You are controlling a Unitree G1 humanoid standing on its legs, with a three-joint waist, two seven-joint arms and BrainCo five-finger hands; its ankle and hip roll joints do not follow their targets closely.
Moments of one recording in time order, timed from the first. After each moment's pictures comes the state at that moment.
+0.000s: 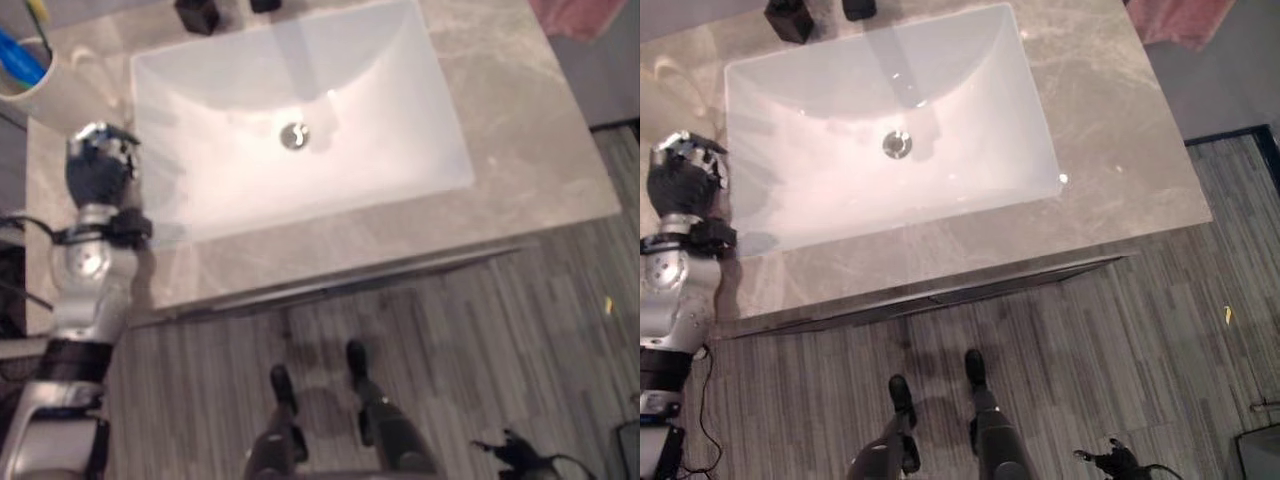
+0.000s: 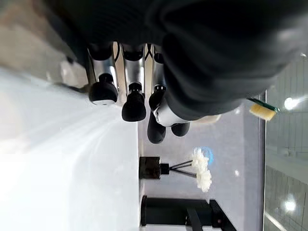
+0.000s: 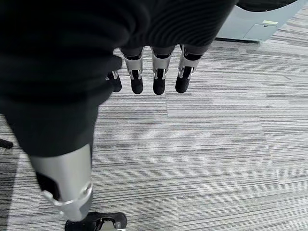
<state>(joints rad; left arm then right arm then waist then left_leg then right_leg) -0.44 0.75 0.01 0.21 -0.77 -0.25 0.23 0.01 -0.45 0.11 1.24 0.12 -0.09 -0.08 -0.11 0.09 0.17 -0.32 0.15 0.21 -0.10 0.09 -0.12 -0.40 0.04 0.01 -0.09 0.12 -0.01</state>
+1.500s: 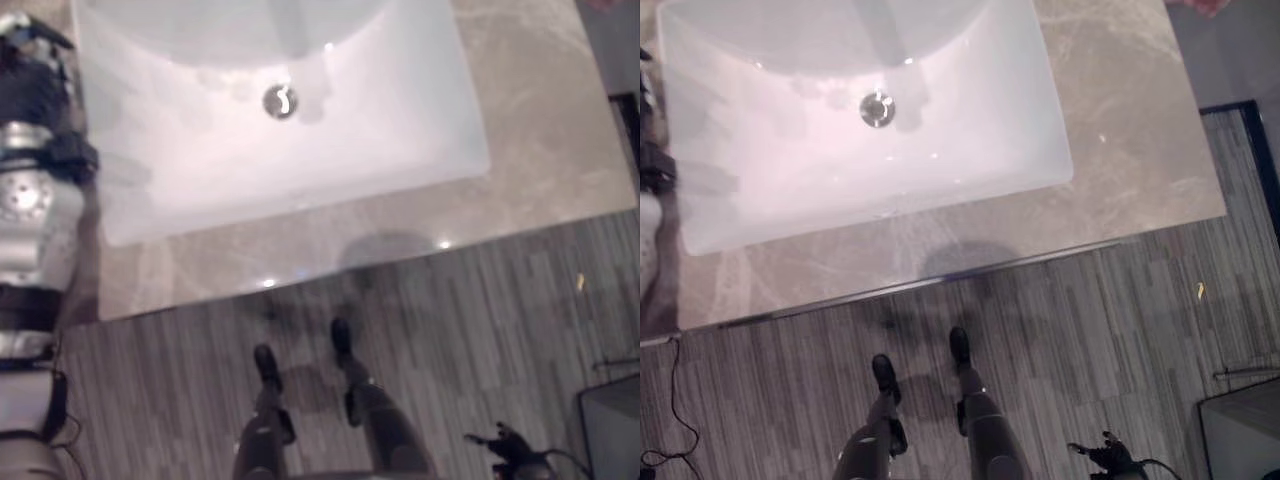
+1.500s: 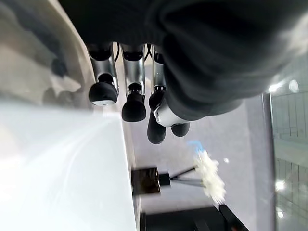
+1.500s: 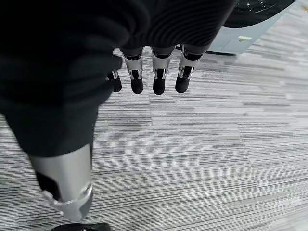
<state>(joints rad) -0.57 0.91 -0.06 0.24 -0.77 -0.28 0.24 0.00 -0.44 0.13 1.23 0.16 -0.11 -0.08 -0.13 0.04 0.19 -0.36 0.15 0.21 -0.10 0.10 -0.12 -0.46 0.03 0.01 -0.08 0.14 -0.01</state>
